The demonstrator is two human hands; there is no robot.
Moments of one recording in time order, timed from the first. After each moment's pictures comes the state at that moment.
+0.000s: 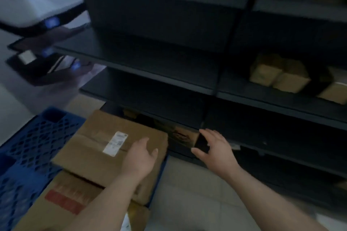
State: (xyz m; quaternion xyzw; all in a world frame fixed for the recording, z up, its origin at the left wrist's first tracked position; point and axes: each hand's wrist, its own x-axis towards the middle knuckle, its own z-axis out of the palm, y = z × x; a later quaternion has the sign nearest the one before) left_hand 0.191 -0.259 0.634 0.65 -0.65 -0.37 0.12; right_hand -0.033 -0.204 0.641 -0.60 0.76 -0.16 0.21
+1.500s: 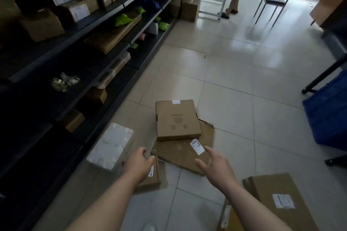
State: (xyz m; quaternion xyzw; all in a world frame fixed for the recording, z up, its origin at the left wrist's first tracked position) left_hand -0.442 0.436 0.628 0.09 -0.91 -0.32 -0.27; right_hand -0.368 0.661 0.636 0.23 0.92 -0.29 0.13
